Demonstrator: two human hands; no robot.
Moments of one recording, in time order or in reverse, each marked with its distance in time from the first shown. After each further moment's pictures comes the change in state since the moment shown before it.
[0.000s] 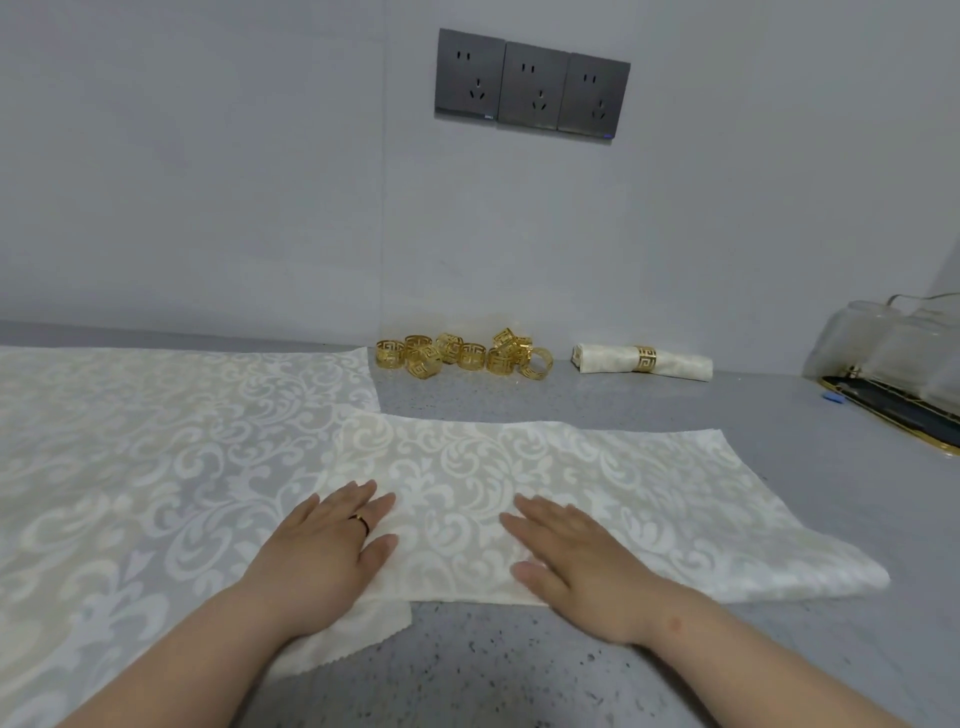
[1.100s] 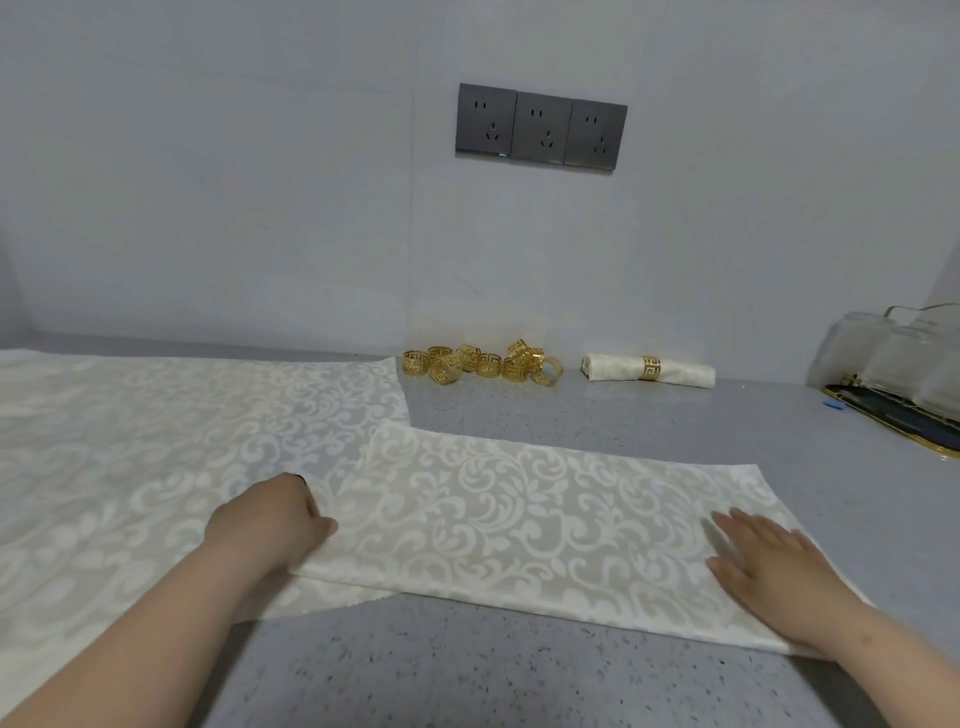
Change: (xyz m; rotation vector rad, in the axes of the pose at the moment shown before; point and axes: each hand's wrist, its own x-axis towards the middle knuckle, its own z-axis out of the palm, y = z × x) left_hand -0.036 -0.034 -0.032 -0.142 0.099 -0.487; right_hand -0.103 0.061 -0.016 -0.109 0.014 0.625
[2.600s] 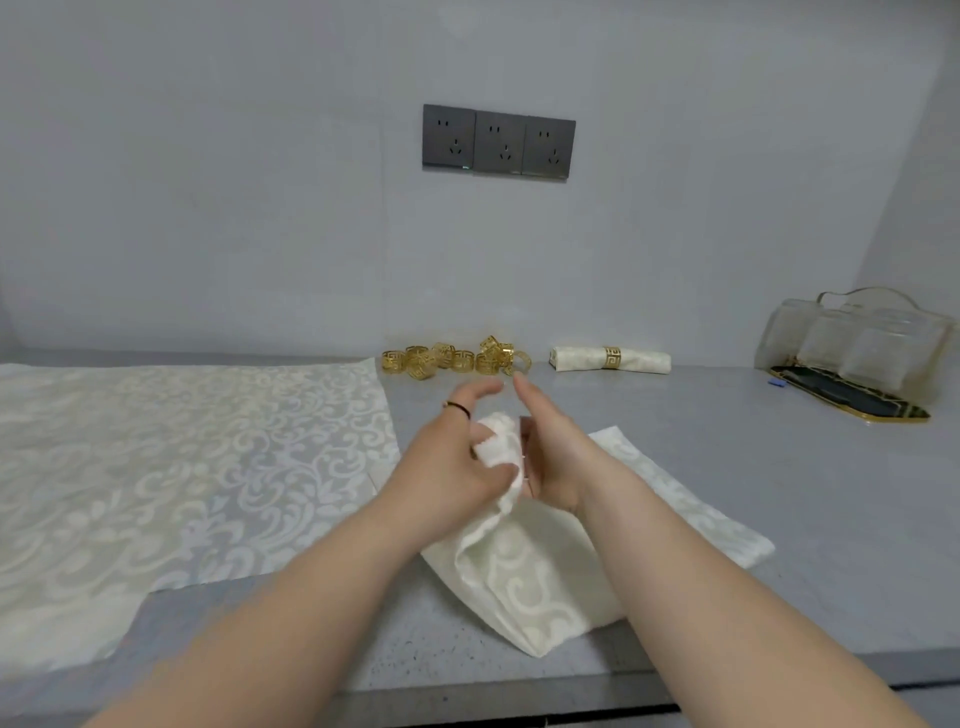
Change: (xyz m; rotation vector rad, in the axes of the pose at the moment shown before) left_hand -0.106 0.120 -0.013 -0.788 0.000 0.626; right_hand -0.021 -0.131 -0.053 1.676 -0.380 -0.220
